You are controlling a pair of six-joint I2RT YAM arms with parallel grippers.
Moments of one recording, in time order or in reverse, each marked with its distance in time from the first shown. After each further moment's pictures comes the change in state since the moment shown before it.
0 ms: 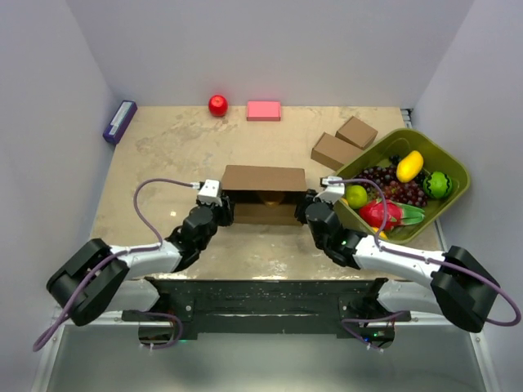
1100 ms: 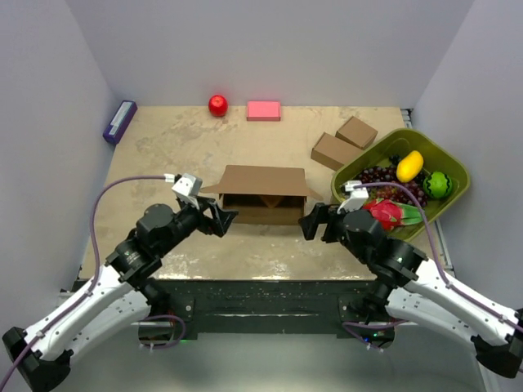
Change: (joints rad) left arm -0.007 -0.691 0.244 -0.882 0.372 -0.078; right arm 0.024 -0.518 0.108 -0.700 -0.318 -0.001
